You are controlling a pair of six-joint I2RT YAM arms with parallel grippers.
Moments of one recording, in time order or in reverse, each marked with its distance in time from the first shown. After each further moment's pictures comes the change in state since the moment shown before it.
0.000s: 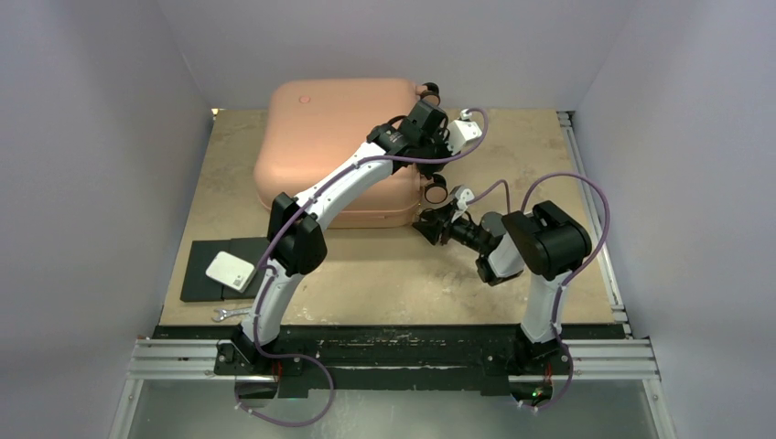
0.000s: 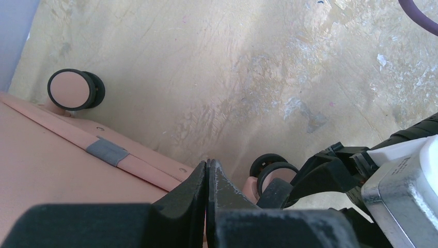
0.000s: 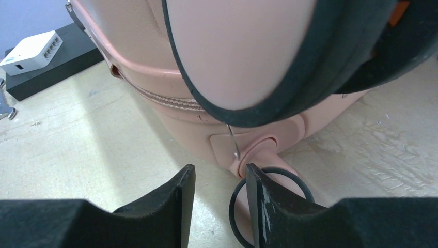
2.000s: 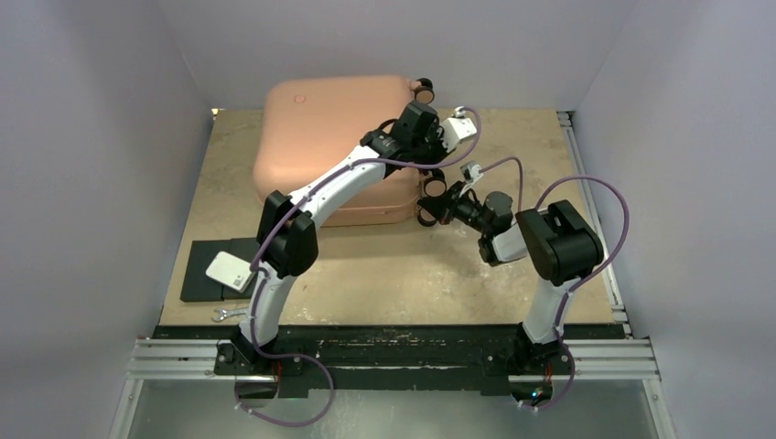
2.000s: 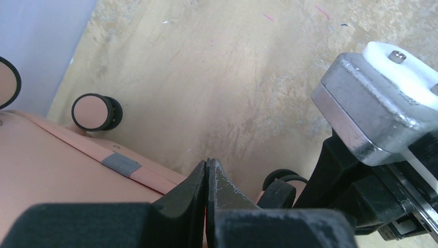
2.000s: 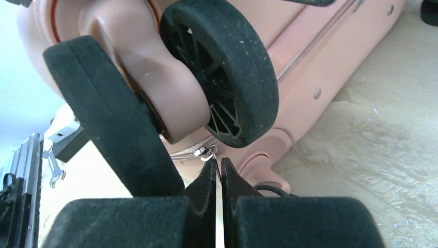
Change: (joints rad) left arm 0.019 -0.069 -0.184 0.197 0.016 0.039; right arm -0.080 -0.067 0.135 -0.187 -0.002 0.293
